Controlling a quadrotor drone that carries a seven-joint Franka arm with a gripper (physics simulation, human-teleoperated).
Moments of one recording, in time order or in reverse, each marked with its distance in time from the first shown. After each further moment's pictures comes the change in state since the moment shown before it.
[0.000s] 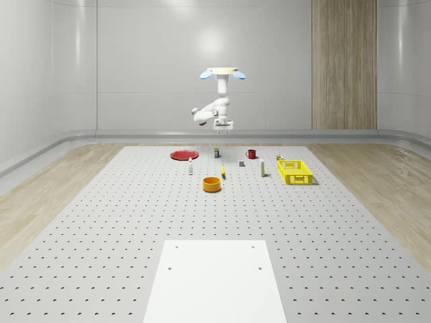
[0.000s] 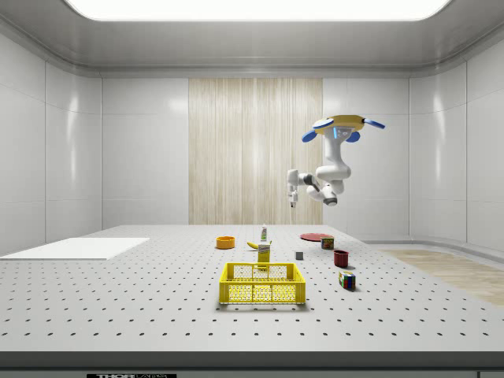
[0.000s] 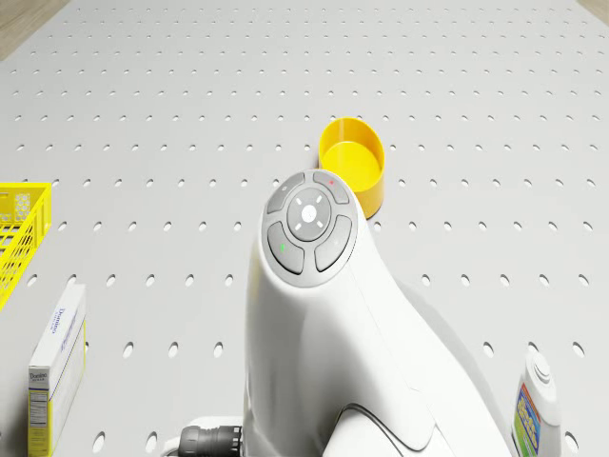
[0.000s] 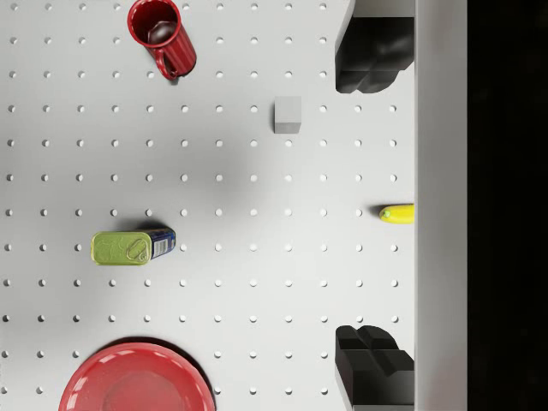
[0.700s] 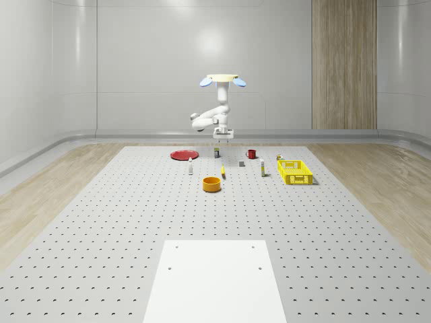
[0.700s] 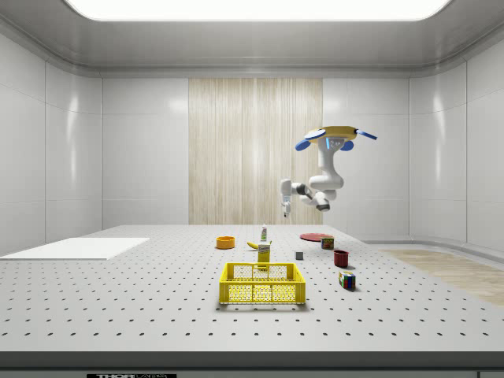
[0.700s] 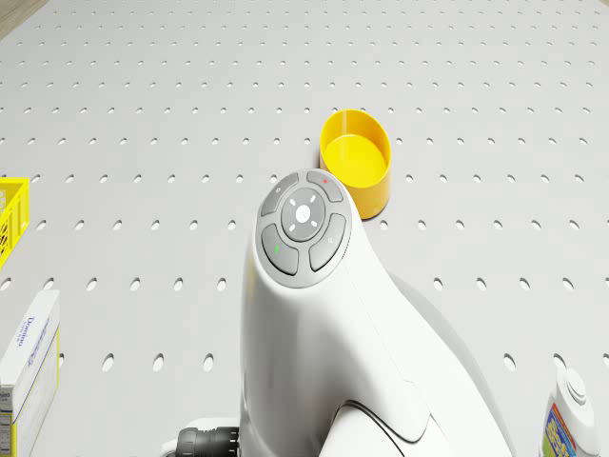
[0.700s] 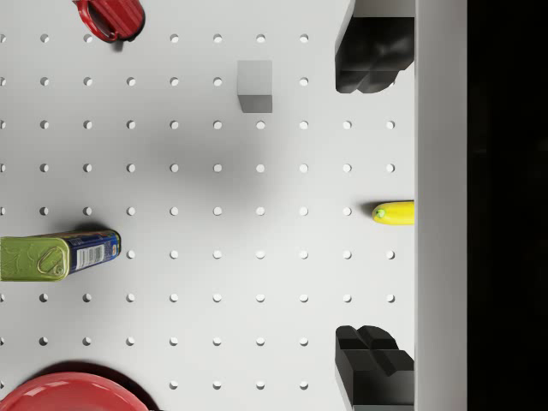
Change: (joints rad) arm -0.036 -0.075 0.029 0.005 0.036 0.060 0.032
